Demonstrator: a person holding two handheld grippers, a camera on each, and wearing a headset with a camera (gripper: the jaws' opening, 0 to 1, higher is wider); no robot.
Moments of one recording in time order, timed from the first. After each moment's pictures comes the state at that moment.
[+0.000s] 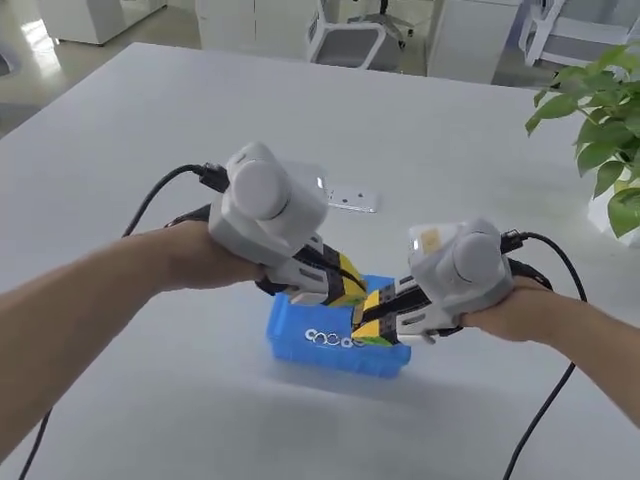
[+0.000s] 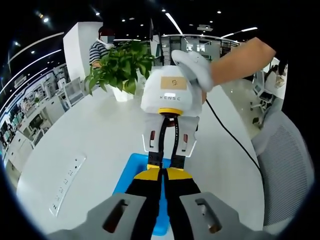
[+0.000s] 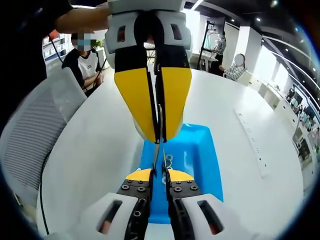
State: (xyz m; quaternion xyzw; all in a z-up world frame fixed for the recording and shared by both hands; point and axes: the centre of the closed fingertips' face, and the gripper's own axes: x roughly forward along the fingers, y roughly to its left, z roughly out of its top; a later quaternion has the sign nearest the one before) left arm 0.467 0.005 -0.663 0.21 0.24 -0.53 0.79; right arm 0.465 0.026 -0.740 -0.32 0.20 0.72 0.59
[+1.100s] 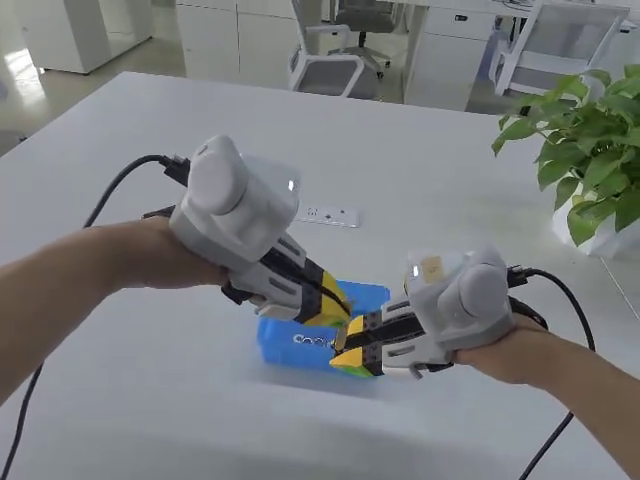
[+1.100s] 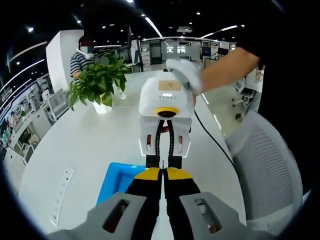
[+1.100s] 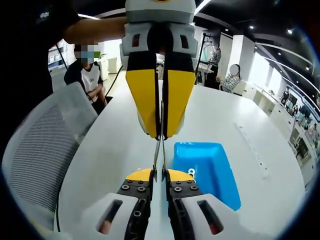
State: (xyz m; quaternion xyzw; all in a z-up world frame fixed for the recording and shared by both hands) left arm 0.405 -0.006 -0.632 0.22 0.22 -0.60 0.74; right arm 0.405 0.023 -0.707 -0.28 0.17 0.72 0.62
